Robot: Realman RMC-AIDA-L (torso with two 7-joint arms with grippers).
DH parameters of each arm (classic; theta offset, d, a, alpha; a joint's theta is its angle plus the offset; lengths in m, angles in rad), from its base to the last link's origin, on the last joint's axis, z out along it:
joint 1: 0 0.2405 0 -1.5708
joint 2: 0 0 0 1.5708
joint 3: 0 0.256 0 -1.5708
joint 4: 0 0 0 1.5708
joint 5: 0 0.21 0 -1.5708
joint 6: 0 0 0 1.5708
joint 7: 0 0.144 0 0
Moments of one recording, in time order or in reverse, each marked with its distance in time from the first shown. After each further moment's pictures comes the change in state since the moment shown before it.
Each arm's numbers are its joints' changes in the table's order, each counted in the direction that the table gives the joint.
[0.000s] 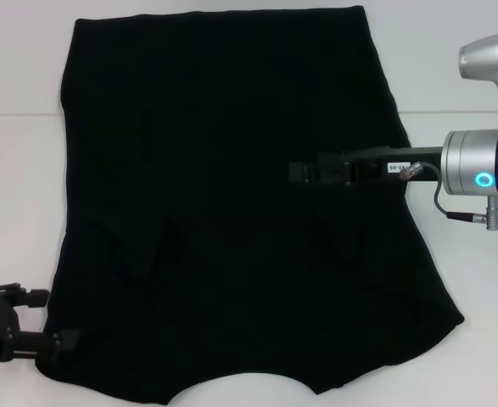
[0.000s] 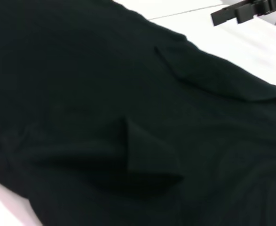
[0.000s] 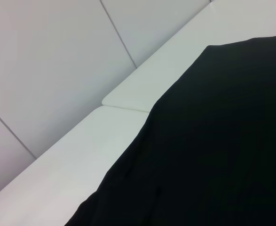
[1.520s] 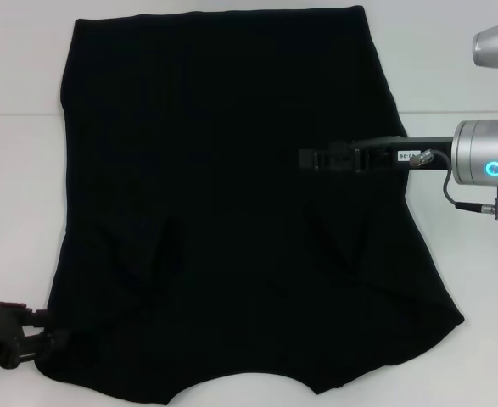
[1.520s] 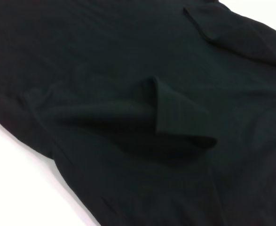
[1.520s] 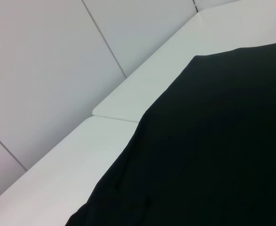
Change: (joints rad) left arm -0.007 -0.022 0.012 -0.037 0.072 -0.126 0.011; right arm 0.000 -0.013 0.016 -0.009 0.002 0.006 0.023
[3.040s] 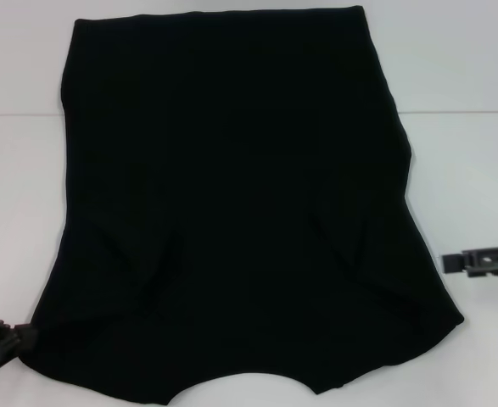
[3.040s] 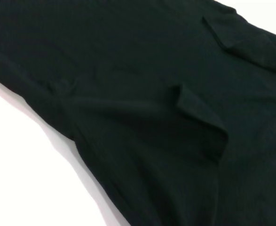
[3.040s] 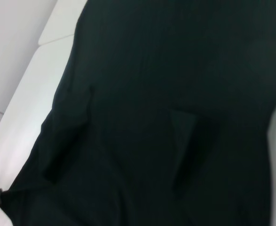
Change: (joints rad) left arm 0.043 -0.006 -0.077 0.047 -0.010 0.051 -0.008; right arm -0.204 -0.206 0.060 0.010 -0.161 -0.356 0.281
